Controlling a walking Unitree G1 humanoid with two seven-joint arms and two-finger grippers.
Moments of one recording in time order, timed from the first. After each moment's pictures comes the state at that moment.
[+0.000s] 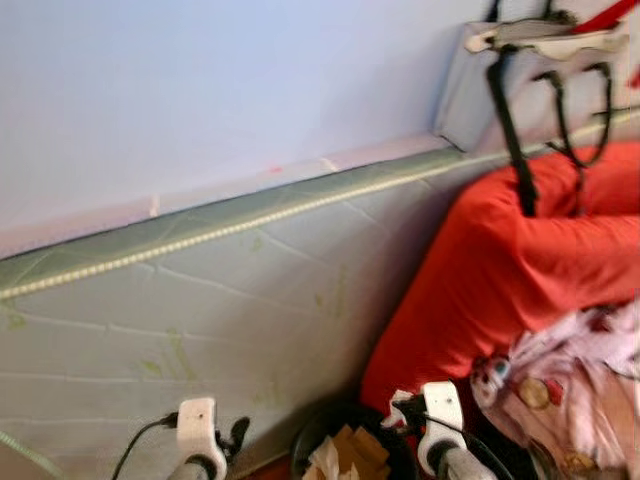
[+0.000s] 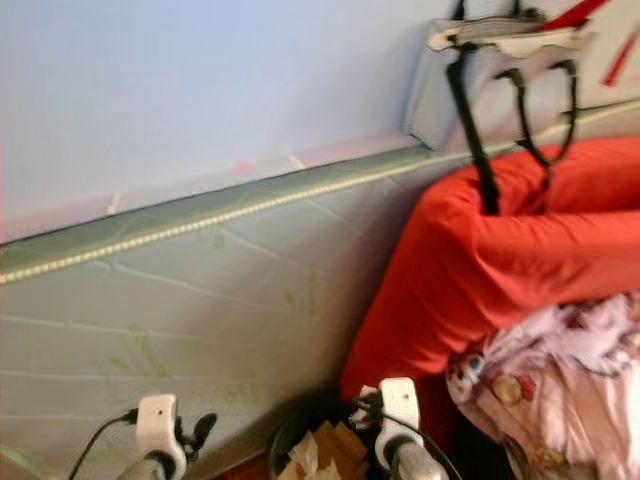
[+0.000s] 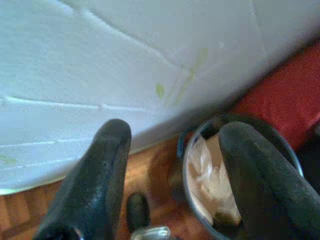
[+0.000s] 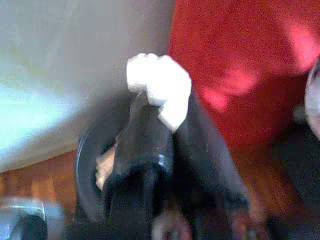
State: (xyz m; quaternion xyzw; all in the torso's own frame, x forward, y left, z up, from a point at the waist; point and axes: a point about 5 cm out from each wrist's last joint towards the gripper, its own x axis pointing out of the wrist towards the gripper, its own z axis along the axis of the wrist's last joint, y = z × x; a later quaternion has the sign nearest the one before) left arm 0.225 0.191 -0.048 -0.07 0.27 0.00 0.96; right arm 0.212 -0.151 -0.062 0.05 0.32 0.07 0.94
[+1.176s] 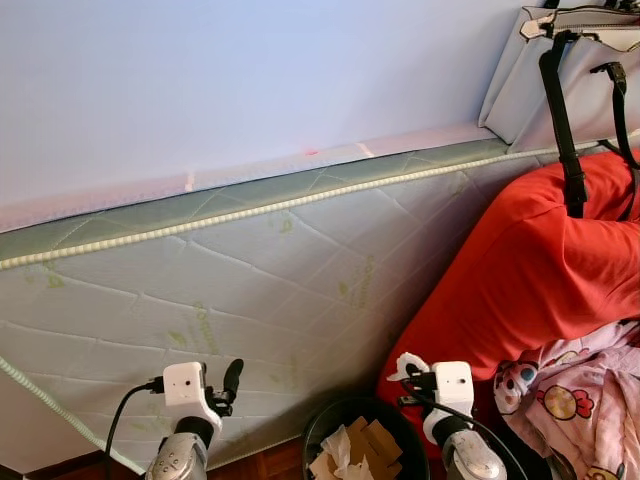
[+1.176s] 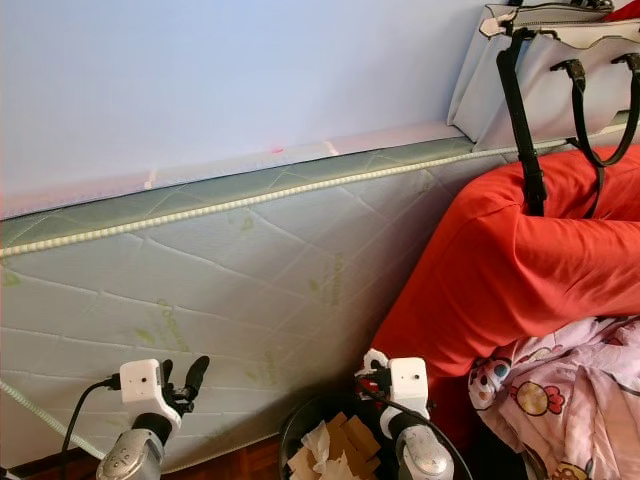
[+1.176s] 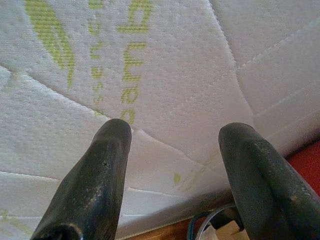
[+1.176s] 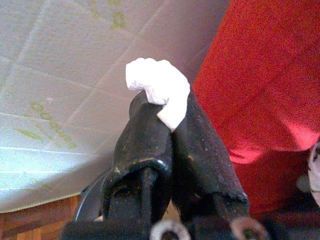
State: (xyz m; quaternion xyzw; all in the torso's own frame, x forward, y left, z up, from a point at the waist) left arm 0.243 0.196 -0.008 -0.08 0.10 0.02 0.99; right arm 0.243 -0.153 -0.027 0.03 0.18 0.06 0.98
